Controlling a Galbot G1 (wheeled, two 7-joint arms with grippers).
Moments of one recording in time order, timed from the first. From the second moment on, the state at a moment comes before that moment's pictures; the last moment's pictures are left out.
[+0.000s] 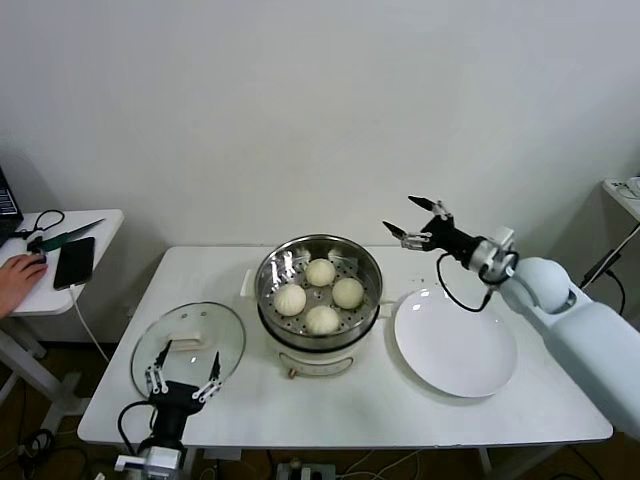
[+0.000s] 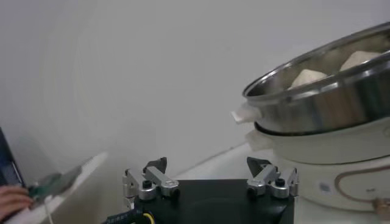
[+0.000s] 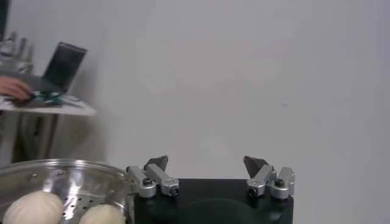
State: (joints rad) left arm 1.69 -1.48 -0.62 -2.08 0.38 0.01 -0.01; right arm -0.61 0.72 0.01 1.57 0.69 0.02 -0.33
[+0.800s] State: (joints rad) left arm 1.56 -1.41 -0.61 -1.94 1.39 0.09 0.01; right arm -1.28 0.96 0.58 1.74 0.54 -0.04 -0.26
